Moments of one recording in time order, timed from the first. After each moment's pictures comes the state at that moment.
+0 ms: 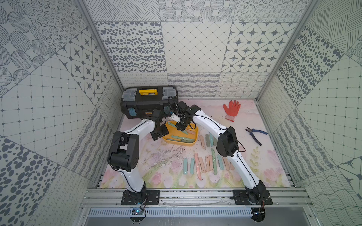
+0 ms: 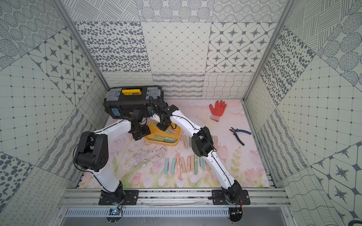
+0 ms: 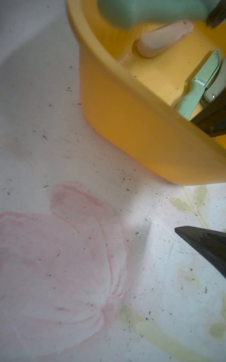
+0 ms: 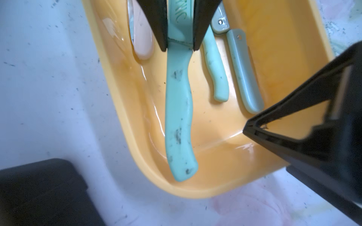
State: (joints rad) left arm -0.23 1.77 1.18 -0.70 0.05 -0.65; right arm 0.76 2.52 2.49 -1.12 -0.16 -0.29
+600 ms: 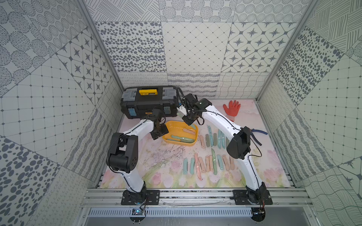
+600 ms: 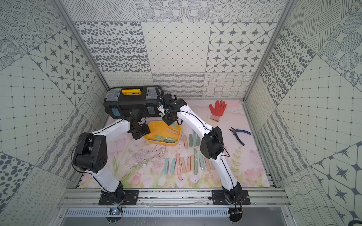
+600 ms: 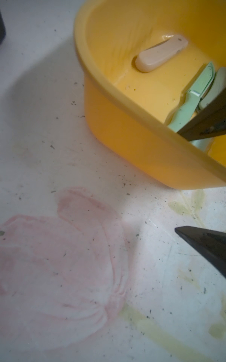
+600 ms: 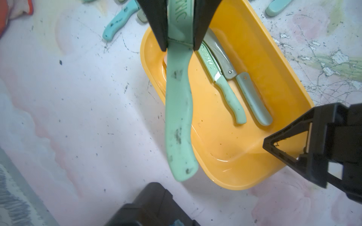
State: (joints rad) left arm -0.22 1.75 1.18 -0.69 0.07 -0.65; right arm 0.72 2.24 2.30 -1.17 0.03 -0.12
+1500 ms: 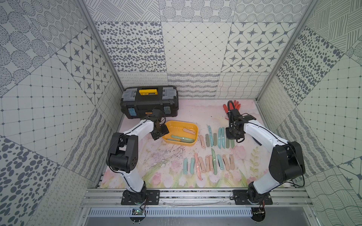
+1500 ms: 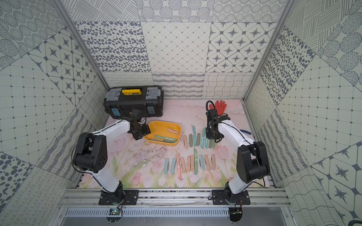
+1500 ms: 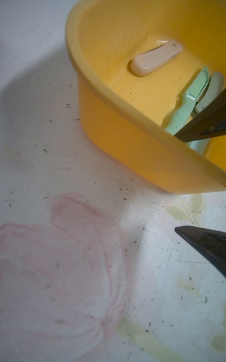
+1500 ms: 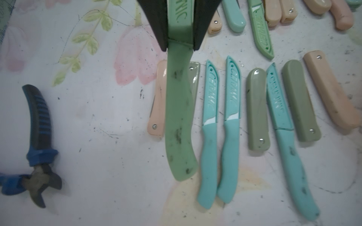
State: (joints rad) left arm -0.22 1.75 1.17 -0.67 0.10 -0.66; right arm 0.26 1.60 1.20 -0.95 0.15 0.29
